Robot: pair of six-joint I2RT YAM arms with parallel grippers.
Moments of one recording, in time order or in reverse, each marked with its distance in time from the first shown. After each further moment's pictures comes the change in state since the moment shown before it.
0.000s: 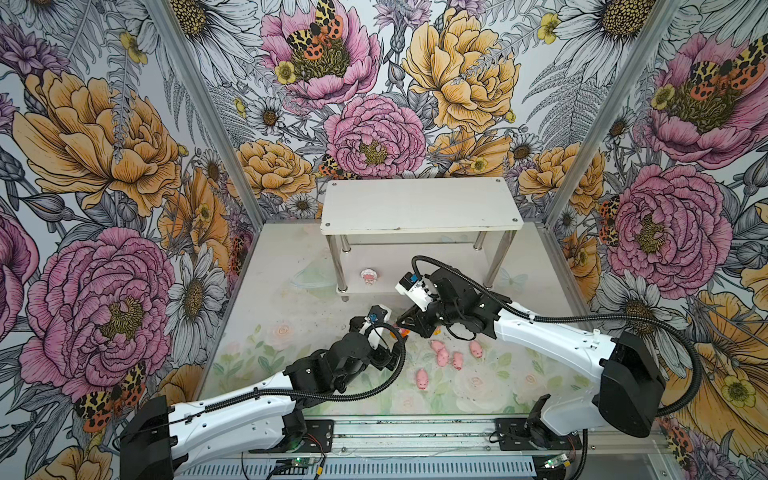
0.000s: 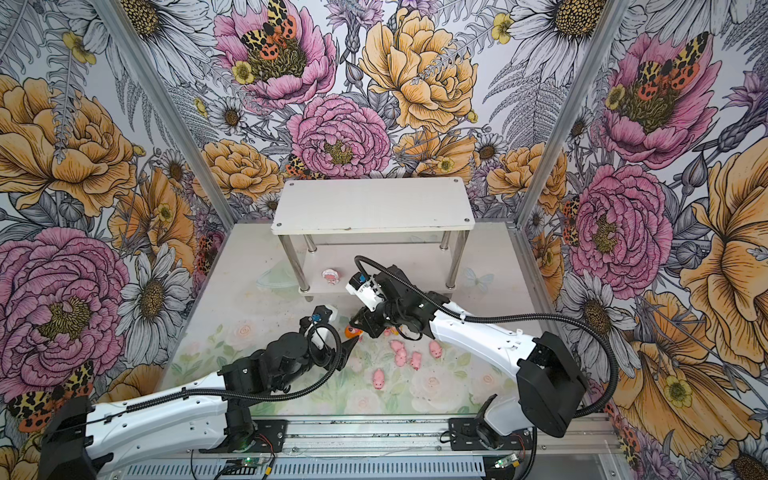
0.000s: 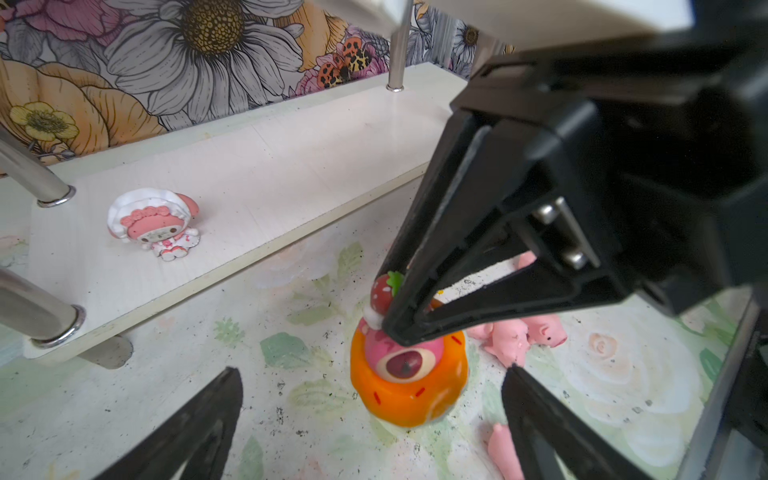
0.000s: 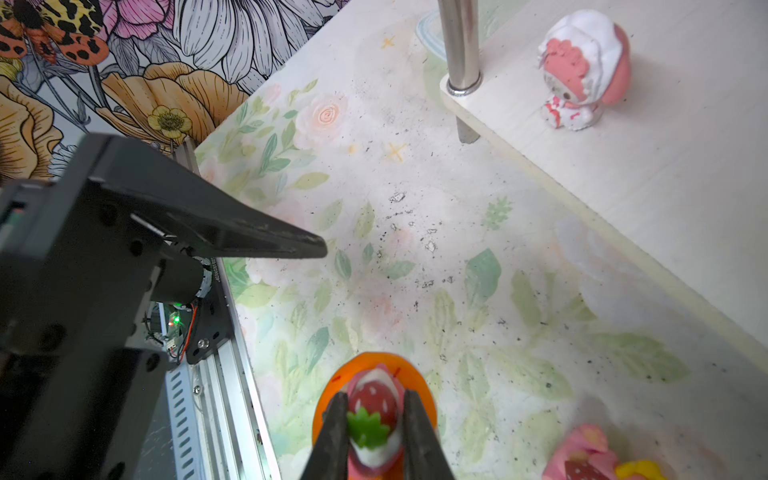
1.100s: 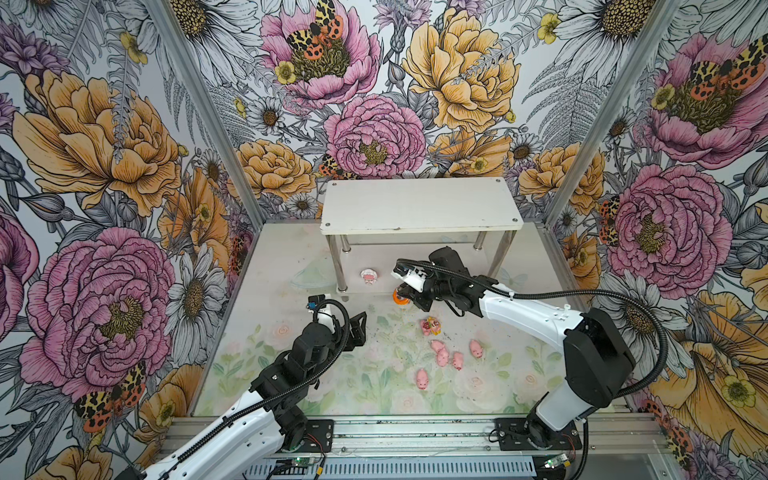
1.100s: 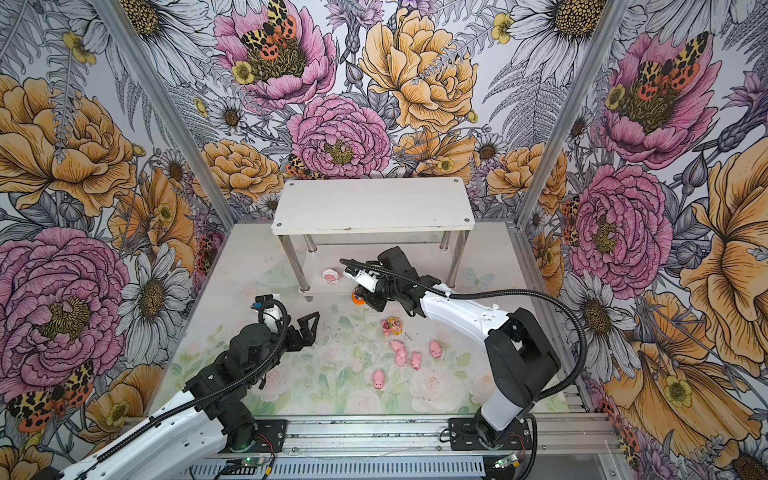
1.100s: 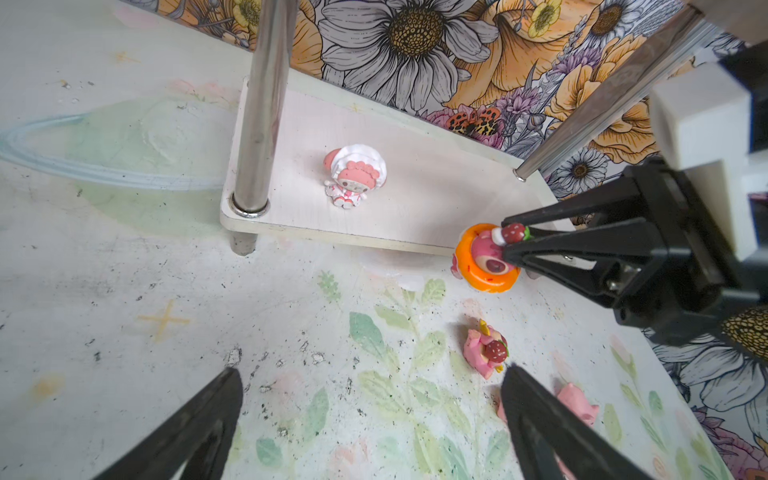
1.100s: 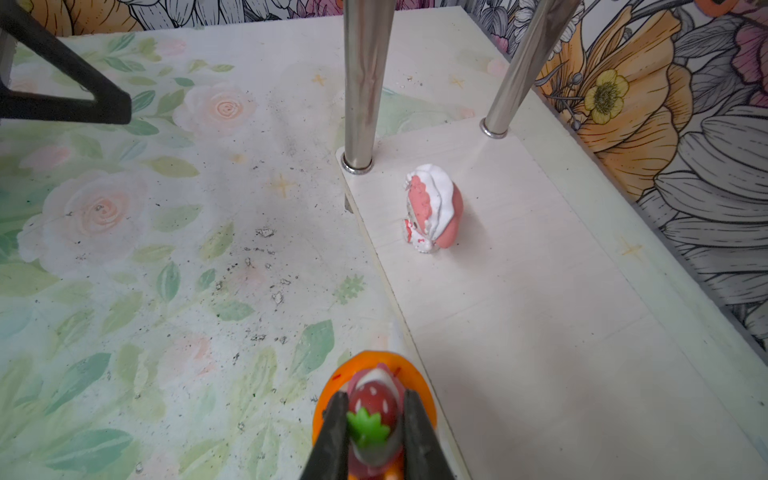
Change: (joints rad) left arm 0.361 -0.253 -0.072 -0.203 0.085 -0.401; right arm -0.150 0.207 0.127 0.169 0.056 -0.521
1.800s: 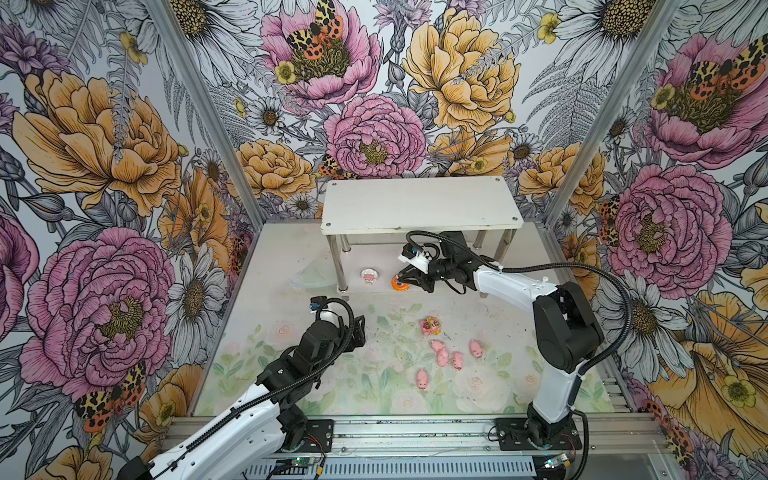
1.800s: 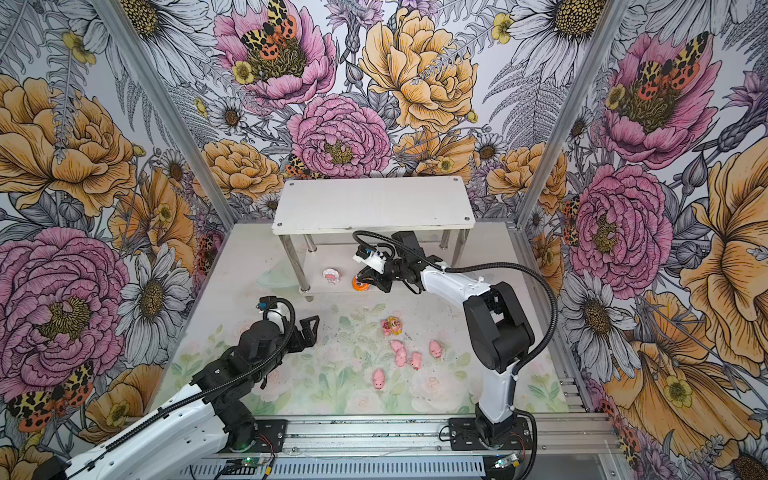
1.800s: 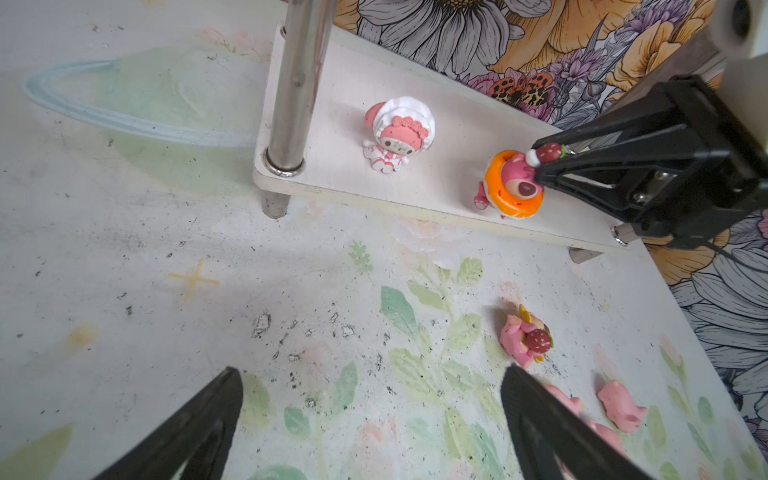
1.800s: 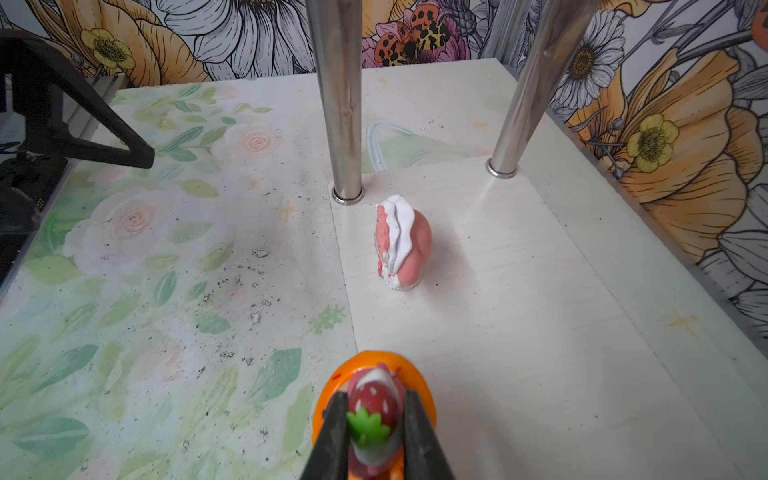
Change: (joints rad) left arm 0.019 0.079 0.006 -0.050 -0.009 -0.047; right arm -0.161 0.218 0.165 0.011 -0.354 -0.146
